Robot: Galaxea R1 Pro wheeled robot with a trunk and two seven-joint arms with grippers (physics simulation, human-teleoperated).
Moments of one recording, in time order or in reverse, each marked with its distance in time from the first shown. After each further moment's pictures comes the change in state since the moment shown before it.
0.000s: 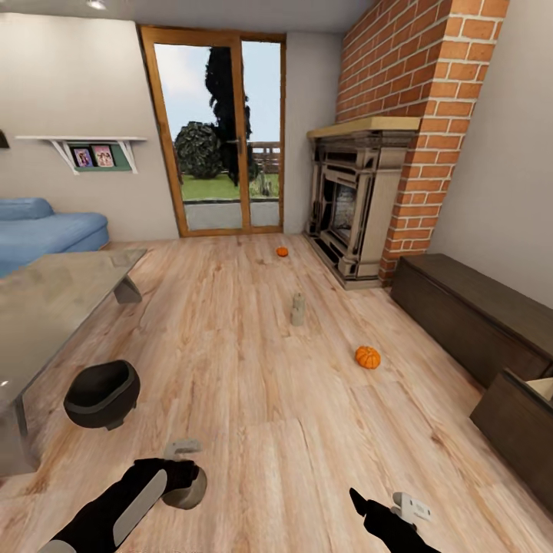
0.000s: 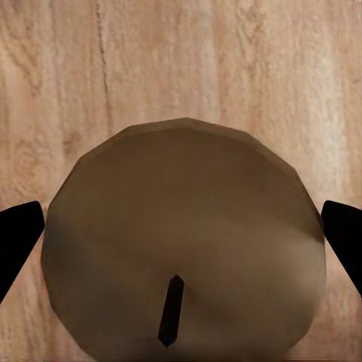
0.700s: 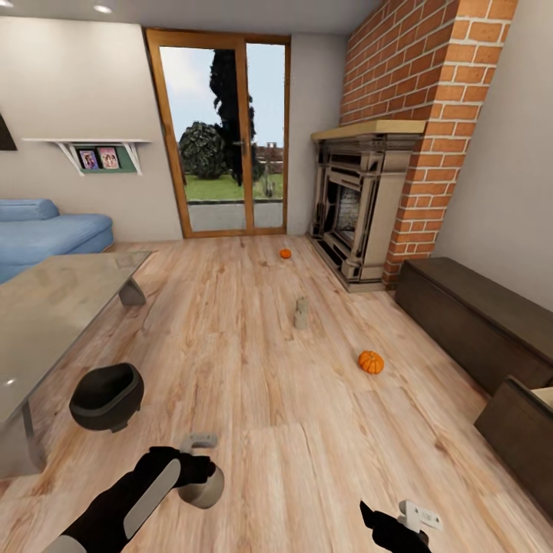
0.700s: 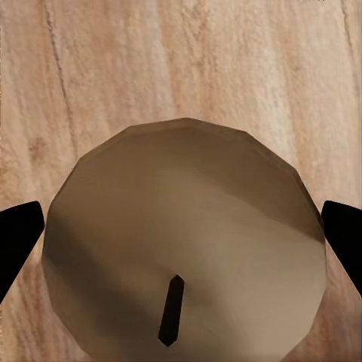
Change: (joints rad) left arm 0.000 -0.030 -0.007 -0.122 -0.013 0.156 0.000; right arm 0.000 0.000 0.003 0.025 0.118 0.000 -0.128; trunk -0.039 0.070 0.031
